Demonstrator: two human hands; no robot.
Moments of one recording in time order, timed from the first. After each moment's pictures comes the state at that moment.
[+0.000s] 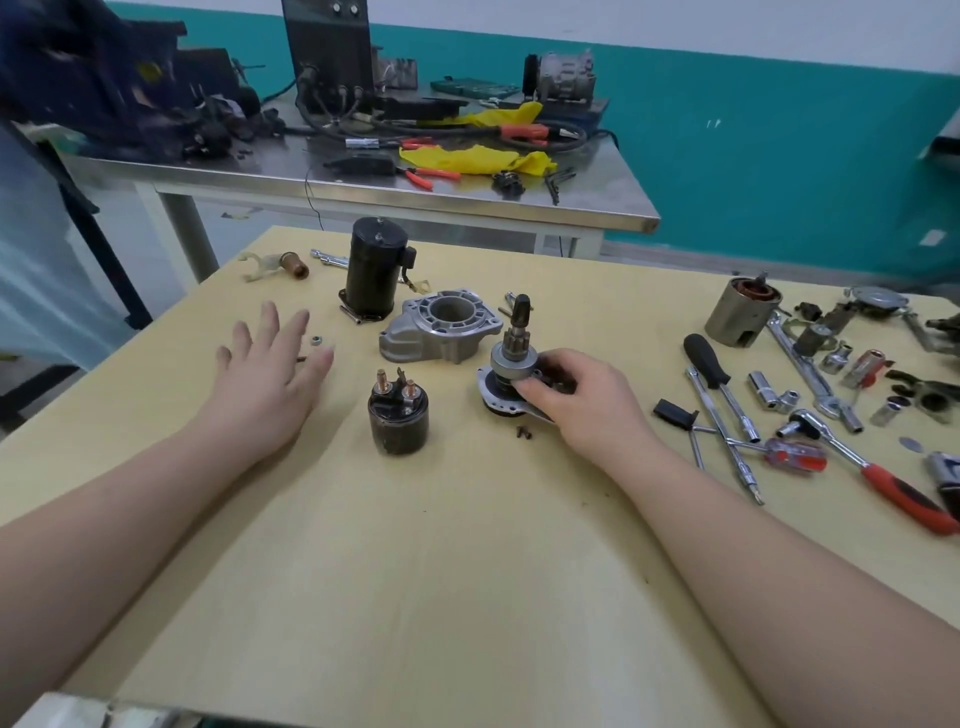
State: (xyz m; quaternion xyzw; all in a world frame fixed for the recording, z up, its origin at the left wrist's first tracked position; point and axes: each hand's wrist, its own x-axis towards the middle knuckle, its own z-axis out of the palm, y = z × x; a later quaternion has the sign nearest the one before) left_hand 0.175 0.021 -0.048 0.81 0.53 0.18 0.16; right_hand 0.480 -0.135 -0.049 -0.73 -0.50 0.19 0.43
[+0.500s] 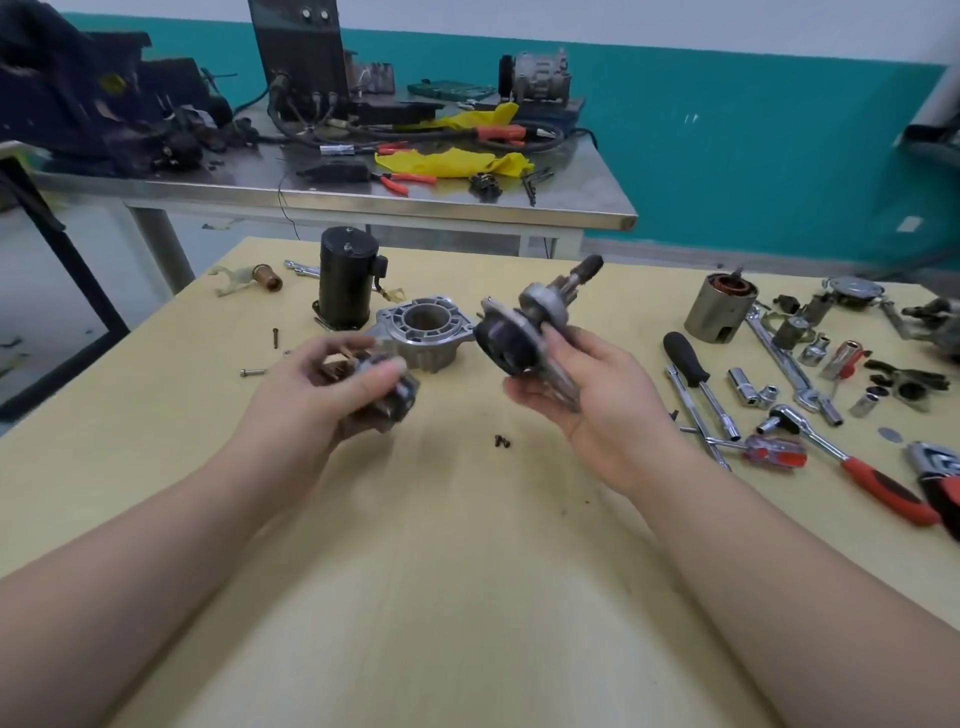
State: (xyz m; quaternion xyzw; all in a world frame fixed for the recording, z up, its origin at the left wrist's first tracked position) left_hand 0.231 -0.035 -0.031 0.58 0.31 0.44 0.61; right_hand 0.474 -0.158 -0.012 -0.49 -0.31 0.45 0.67
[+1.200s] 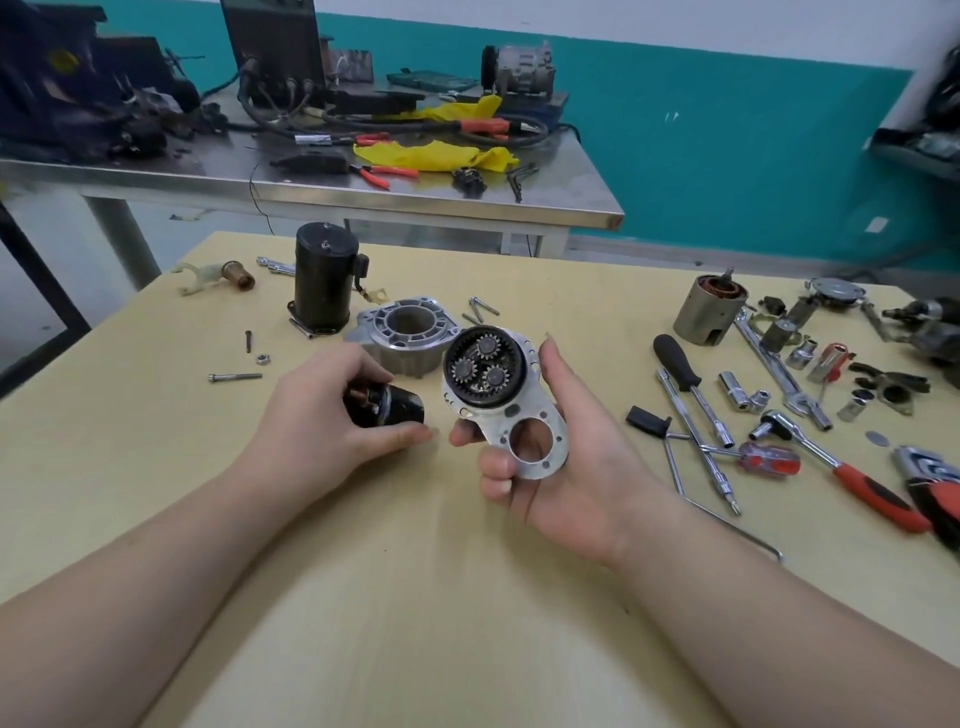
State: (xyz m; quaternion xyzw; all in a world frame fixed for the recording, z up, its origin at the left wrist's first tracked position) left_hand 0.249 -0.023 -0.046 0.84 0.35 0.34 0.25; right_hand 0.440 -0.175 -0.009 -0.38 -0.22 0.69 0.58
